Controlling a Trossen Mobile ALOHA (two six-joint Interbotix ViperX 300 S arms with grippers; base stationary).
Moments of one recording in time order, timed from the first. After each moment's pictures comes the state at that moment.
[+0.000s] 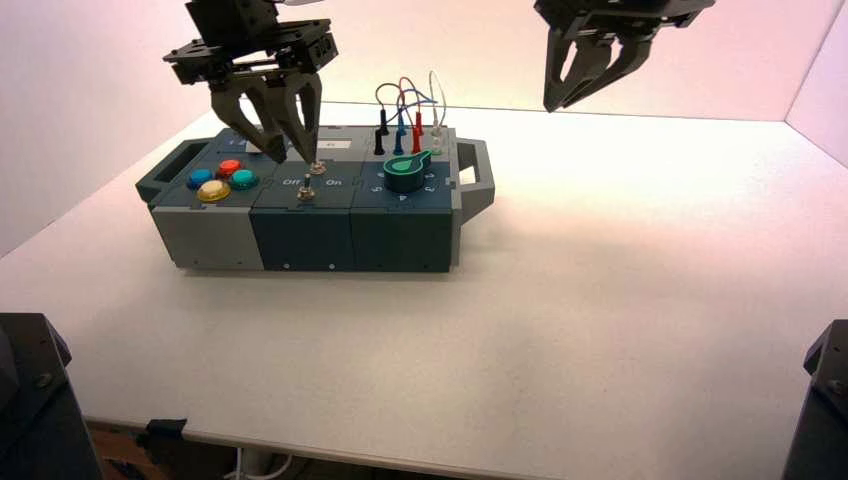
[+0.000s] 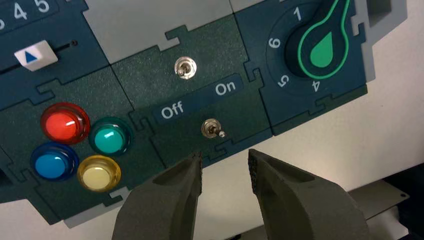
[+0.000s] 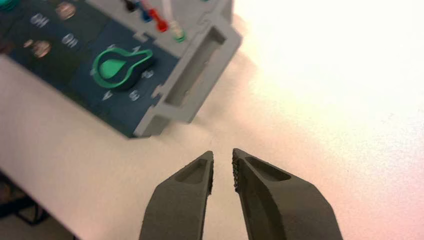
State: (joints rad) left arm -0.44 -0.07 0.74 -0.25 0.77 0.13; right arm 0.50 -0.27 0.82 0.07 0.55 -0.06
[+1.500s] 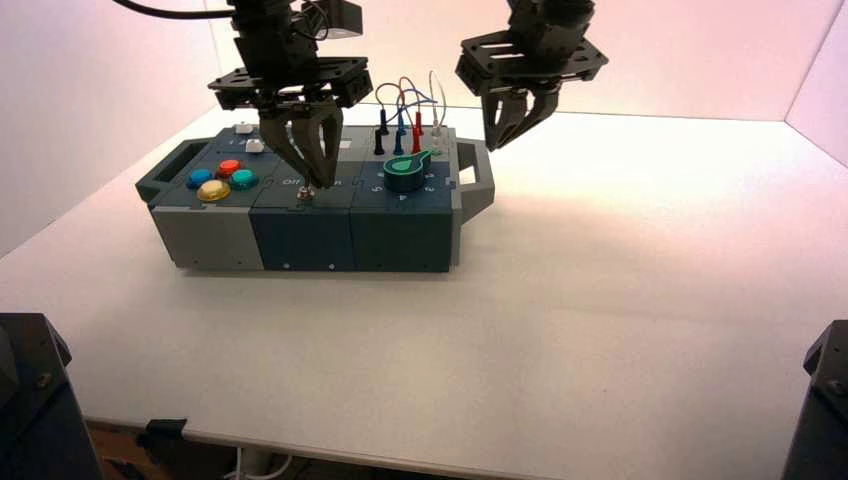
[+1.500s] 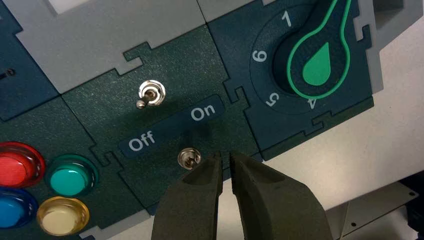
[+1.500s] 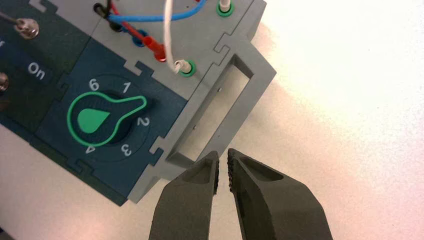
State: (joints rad) left arm -0.50 0.07 0.69 -0.25 0.73 0.12; right arm 0.55 0.10 0.62 0.09 0.48 -0.04
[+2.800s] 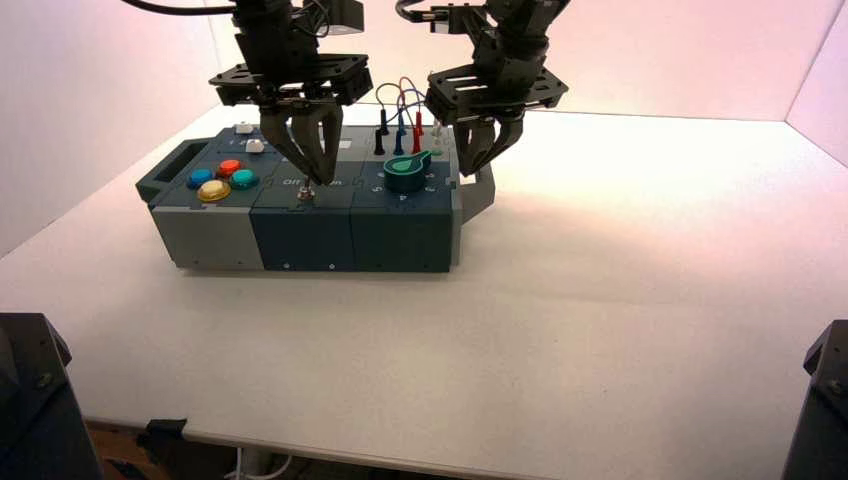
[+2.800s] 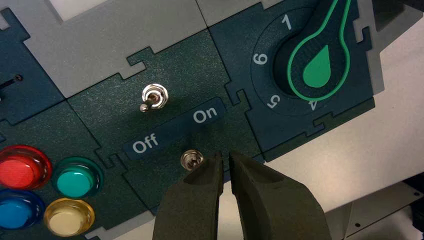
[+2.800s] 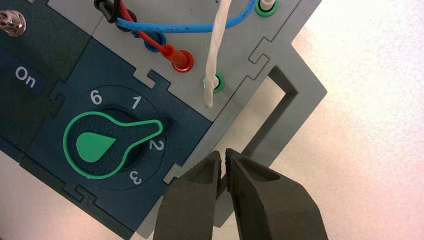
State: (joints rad) left arm -0.50 0.07 0.69 -0.23 0.73 0.12; right arm 0.59 0.23 0.54 0.11 0.49 -0.05
